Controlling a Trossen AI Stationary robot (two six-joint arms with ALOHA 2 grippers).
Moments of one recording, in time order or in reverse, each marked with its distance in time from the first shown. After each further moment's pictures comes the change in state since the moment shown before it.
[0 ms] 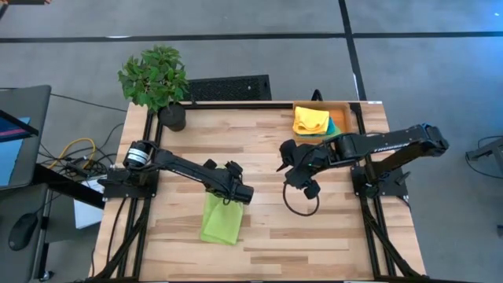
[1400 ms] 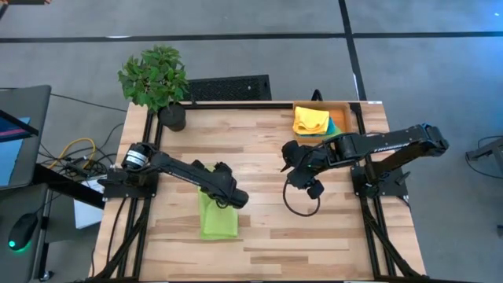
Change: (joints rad) left arm -0.043 -0.001 0.106 -0.423 0.130 -0.109; right arm -0.001 0.001 0.000 -0.081 0.001 0.008
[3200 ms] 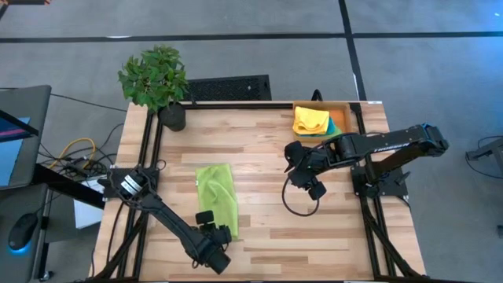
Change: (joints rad) left arm -0.445 0.116 -0.066 0.557 0.124 0.285; right arm 0.002 0.000 0.000 -0.063 -0.004 0.105
